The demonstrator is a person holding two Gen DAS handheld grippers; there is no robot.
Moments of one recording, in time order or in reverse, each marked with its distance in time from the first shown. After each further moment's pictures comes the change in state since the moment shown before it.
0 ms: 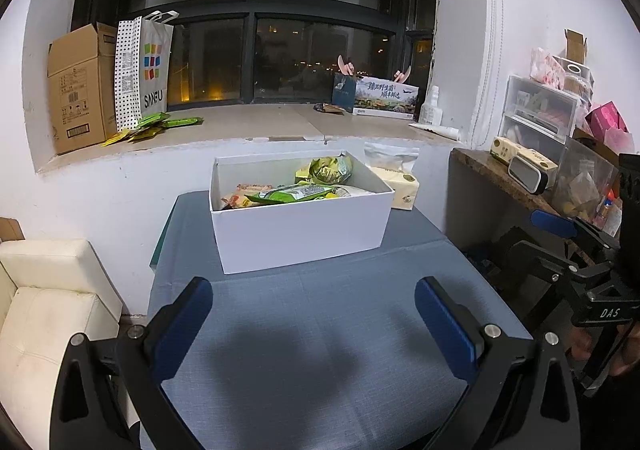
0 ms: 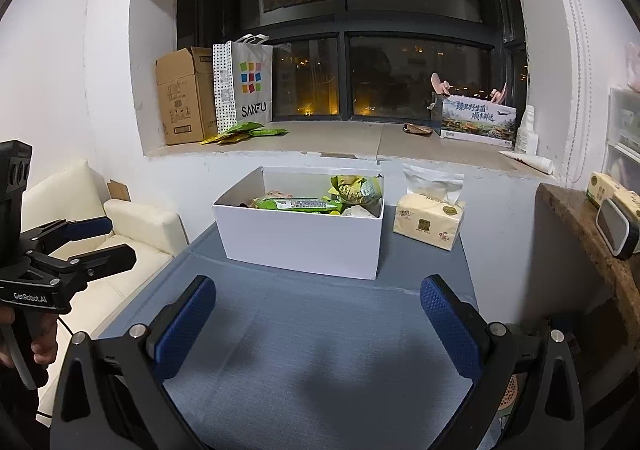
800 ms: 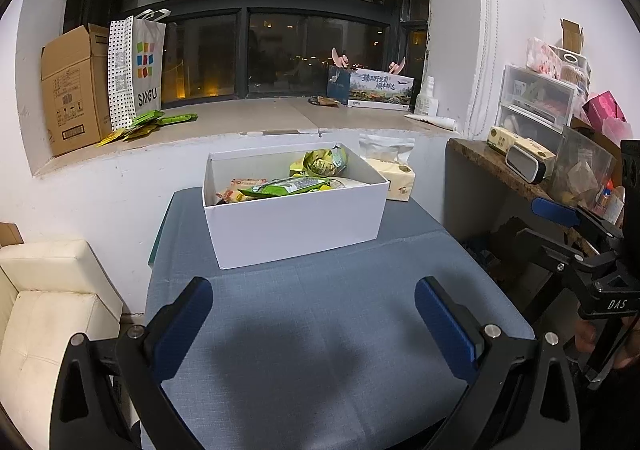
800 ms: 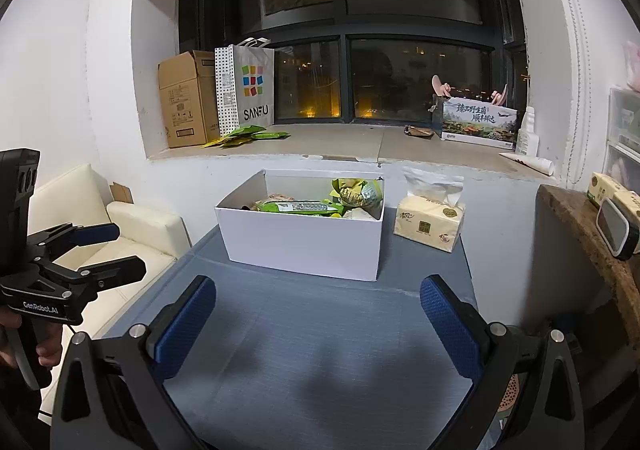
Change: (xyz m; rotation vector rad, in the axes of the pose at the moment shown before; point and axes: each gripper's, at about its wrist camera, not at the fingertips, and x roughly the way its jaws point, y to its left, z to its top) left arm 0.003 -0.007 -0.002 0.025 0.021 -0.003; right arm -0.006 -0.002 0.001 0.000 -0.006 0.008
